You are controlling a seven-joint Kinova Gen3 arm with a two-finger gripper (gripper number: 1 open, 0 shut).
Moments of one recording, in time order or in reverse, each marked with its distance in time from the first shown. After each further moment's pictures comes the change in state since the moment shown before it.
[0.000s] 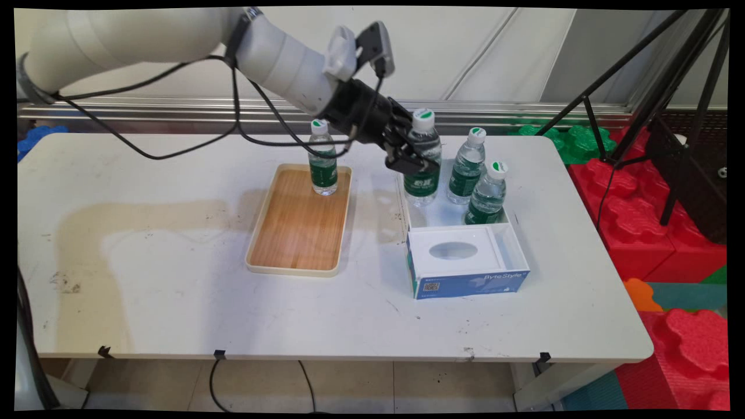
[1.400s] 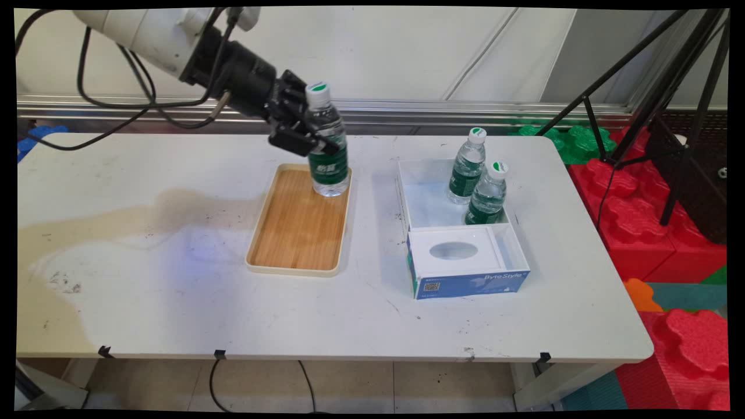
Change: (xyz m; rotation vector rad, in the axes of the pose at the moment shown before) arm -0.040 0.003 -0.154 -0.009 -0.064 -0.022
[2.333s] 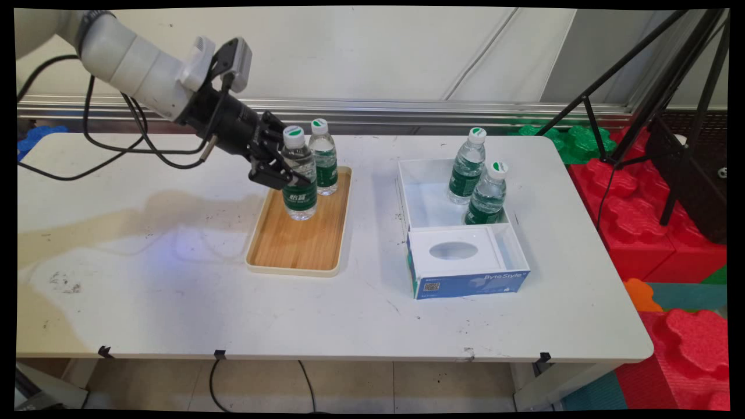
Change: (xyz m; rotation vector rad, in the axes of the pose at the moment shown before) arm -0.073 -0.011 0.020 0.018 -0.108 -0.007
